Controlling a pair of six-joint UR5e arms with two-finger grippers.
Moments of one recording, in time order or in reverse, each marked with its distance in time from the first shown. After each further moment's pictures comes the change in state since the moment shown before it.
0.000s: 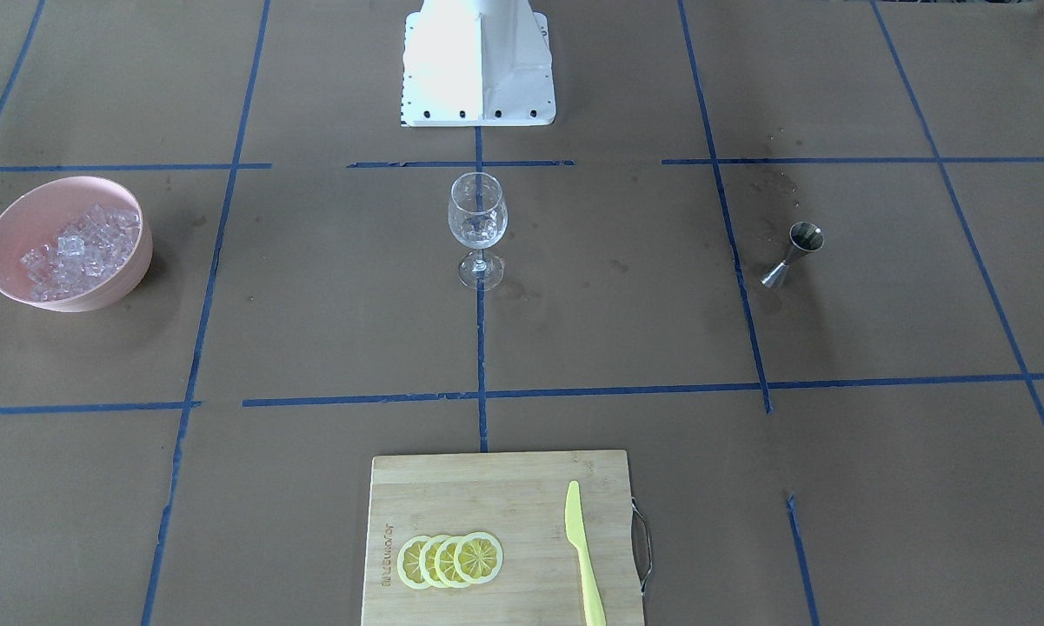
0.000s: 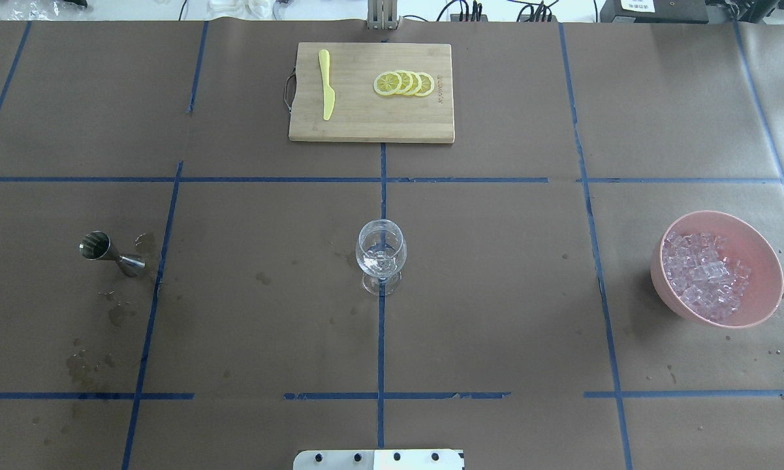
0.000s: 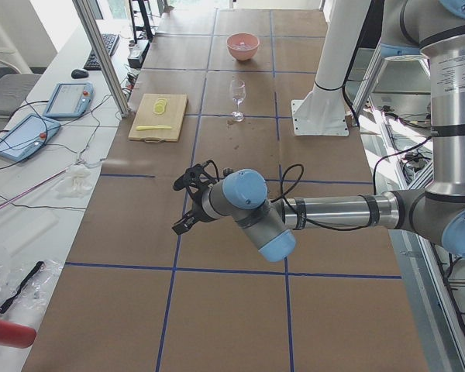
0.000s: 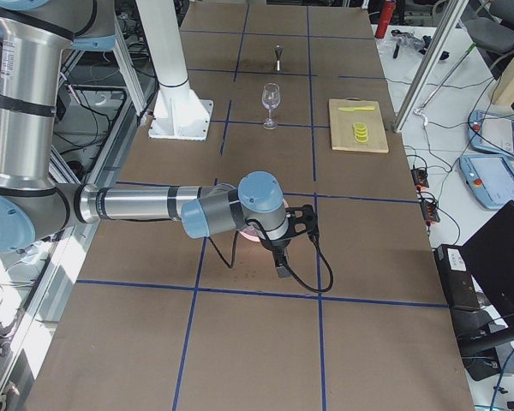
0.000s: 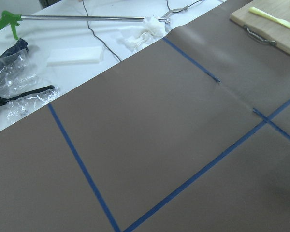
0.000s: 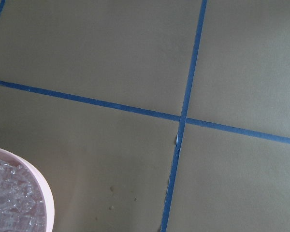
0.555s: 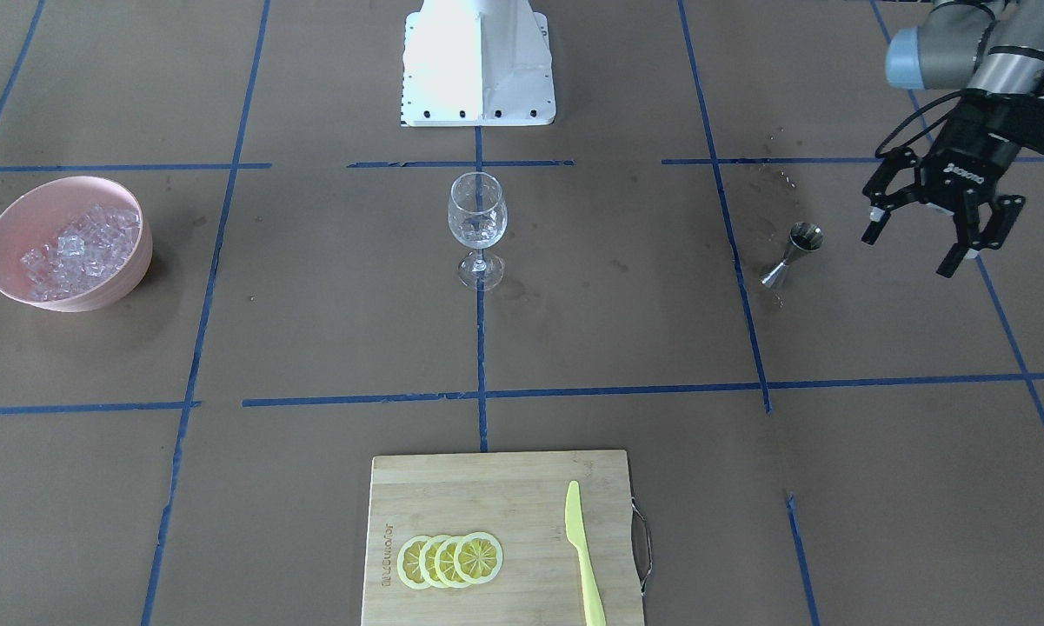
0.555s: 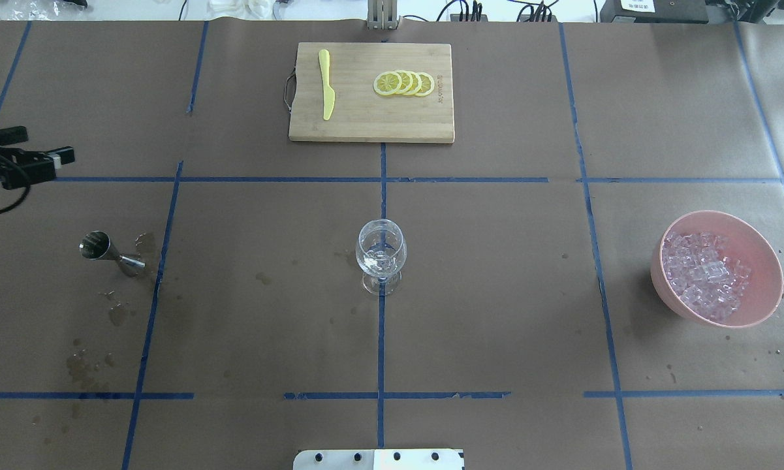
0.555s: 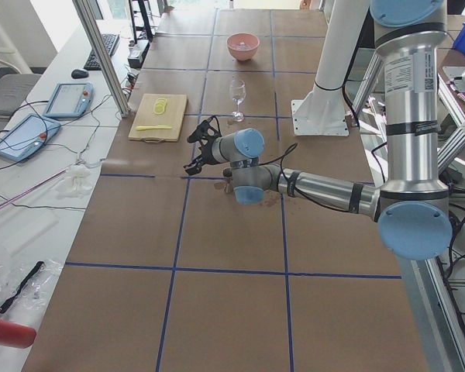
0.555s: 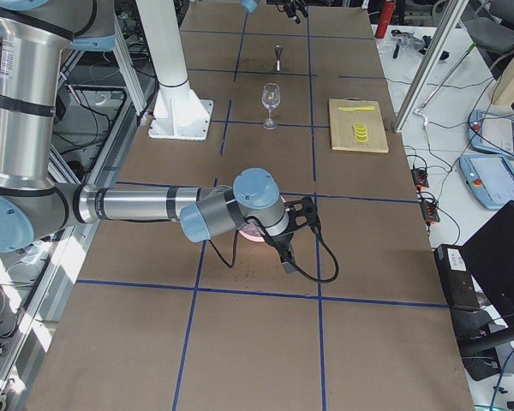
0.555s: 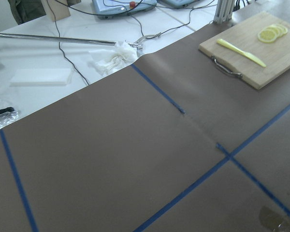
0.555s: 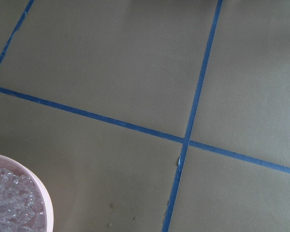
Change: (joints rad) left arm 0.603 -0.008 -0.155 -0.093 0.747 -0.521; right arm 0.000 -0.014 -0.006 0.130 -0.006 0.005
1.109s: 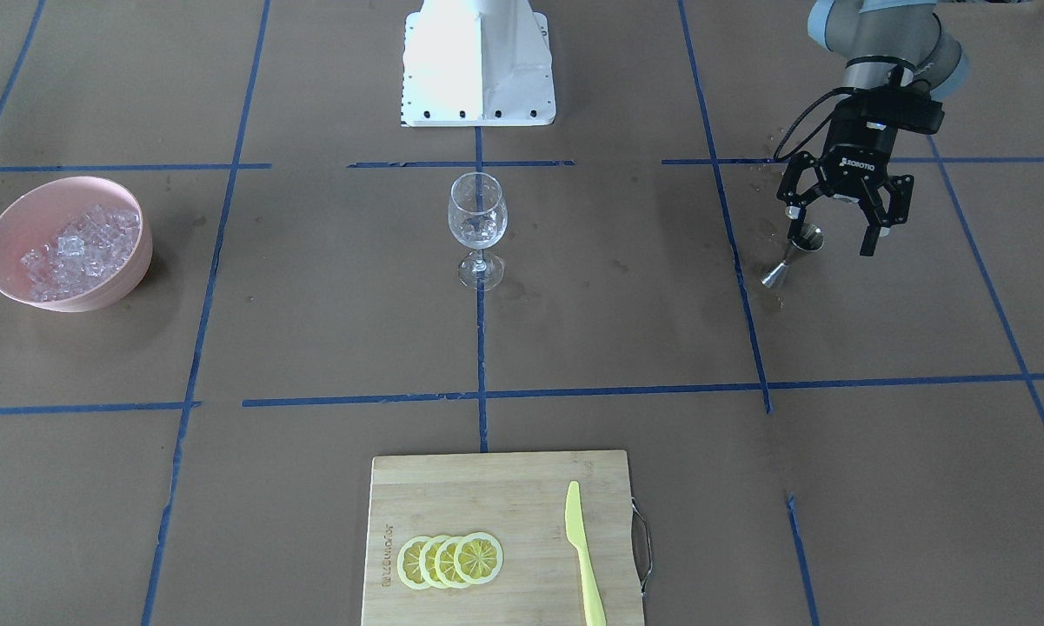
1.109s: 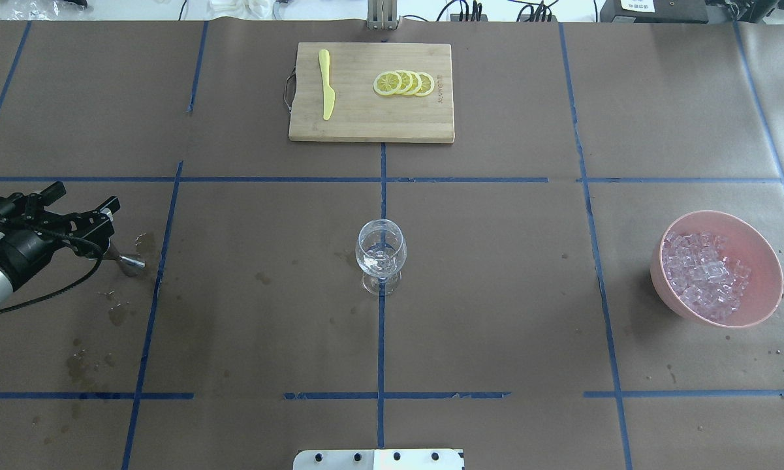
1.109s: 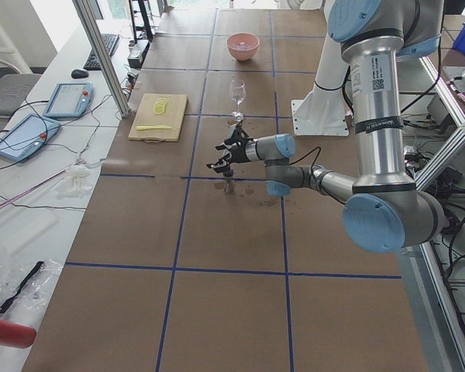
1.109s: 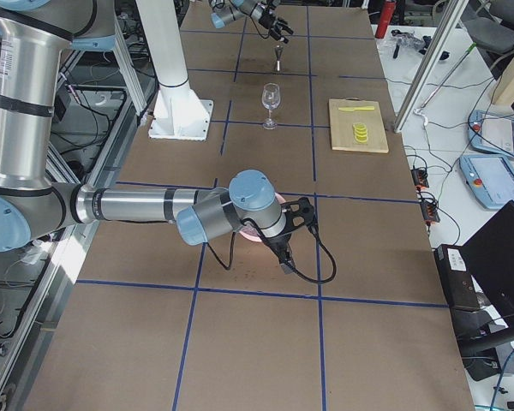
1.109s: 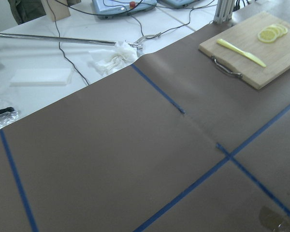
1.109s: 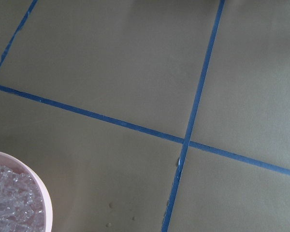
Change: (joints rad) left arm 0.446 0.084 -0.008 -0.056 0.720 -0.108; right arm 0.000 -0.013 -0.001 0.025 0.001 0.001
